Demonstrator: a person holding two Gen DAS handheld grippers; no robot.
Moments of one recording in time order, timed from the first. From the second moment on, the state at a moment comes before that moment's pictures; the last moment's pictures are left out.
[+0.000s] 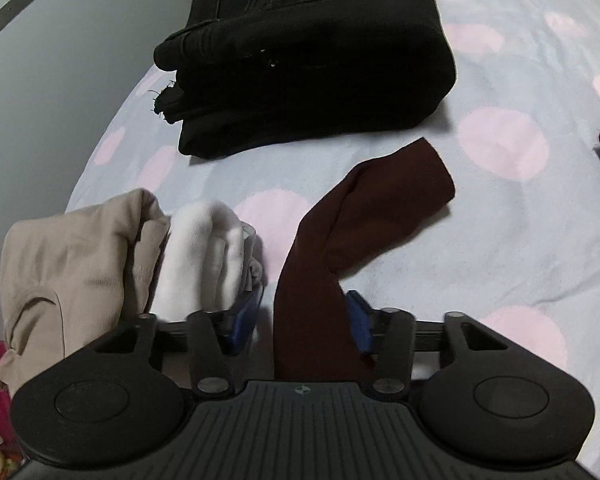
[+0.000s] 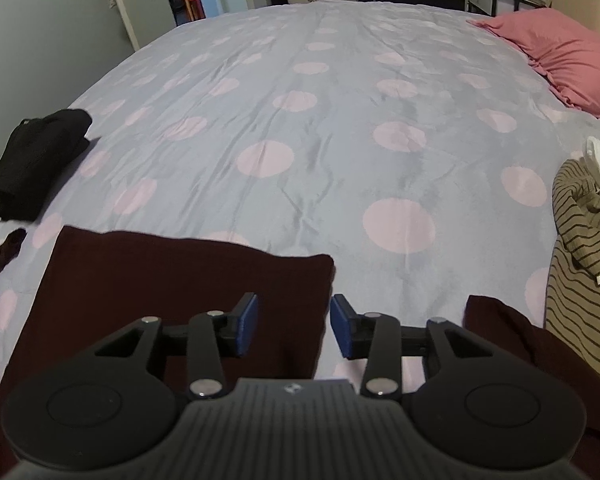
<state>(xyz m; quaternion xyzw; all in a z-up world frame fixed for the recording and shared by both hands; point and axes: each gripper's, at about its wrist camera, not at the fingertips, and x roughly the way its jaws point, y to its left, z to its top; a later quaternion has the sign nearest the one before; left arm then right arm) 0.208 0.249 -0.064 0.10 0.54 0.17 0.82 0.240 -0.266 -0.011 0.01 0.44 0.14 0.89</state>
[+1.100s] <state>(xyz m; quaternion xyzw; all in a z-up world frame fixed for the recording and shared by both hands) 0.057 0.078 0.087 -0.12 0.40 -0.13 0.90 0.115 -0.248 0.026 0.00 0.45 0.24 0.86</state>
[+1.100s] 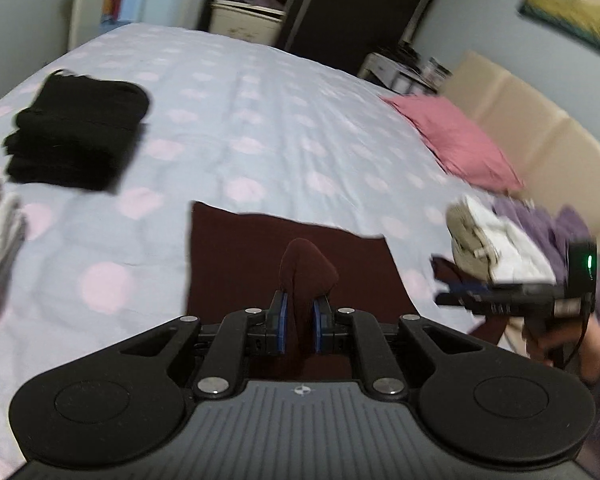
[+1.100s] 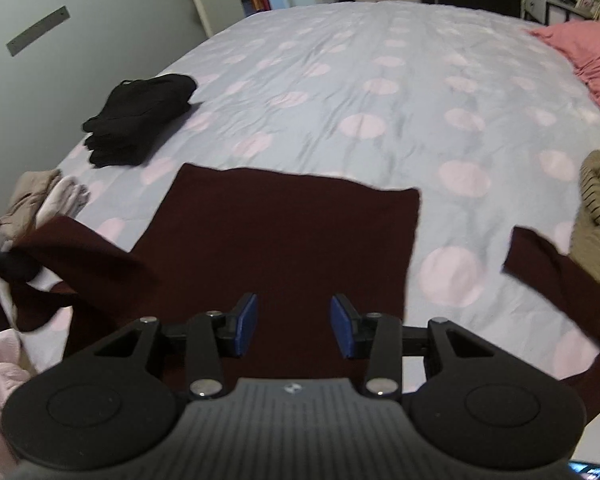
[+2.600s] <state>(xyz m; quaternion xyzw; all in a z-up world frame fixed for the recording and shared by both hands) 0.050 0.116 -0.035 0.07 0.49 -0.12 0.86 0.089 -0.206 -0.008 -0.04 0.49 0.32 0.81</state>
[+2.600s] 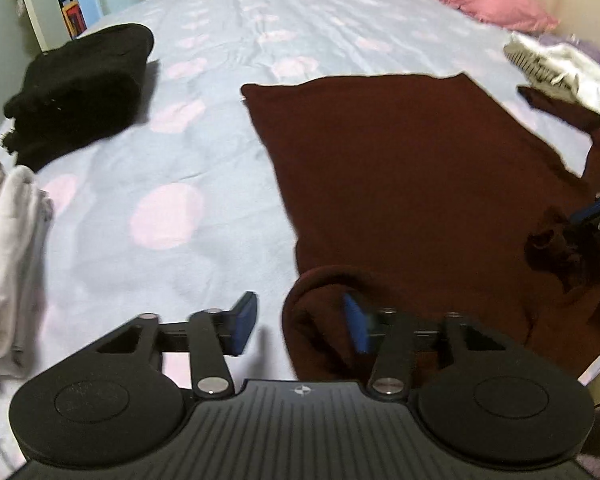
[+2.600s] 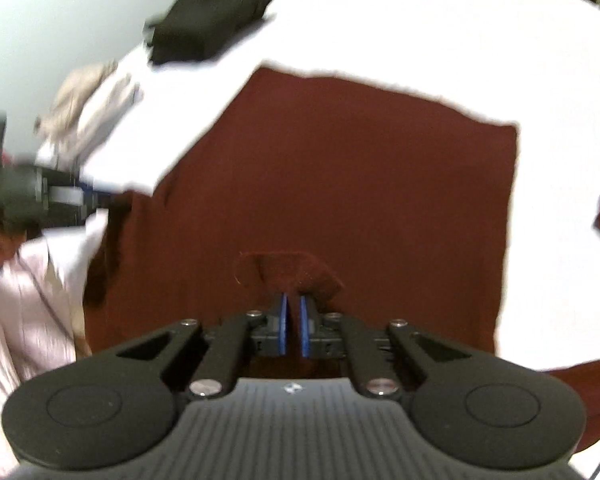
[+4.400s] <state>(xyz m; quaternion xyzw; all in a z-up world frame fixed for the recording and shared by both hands) 0.013 0.090 -0.034 0.18 0.48 -0.15 0.85 0.139 -0.315 0.016 0.12 0.42 0.17 0.88</state>
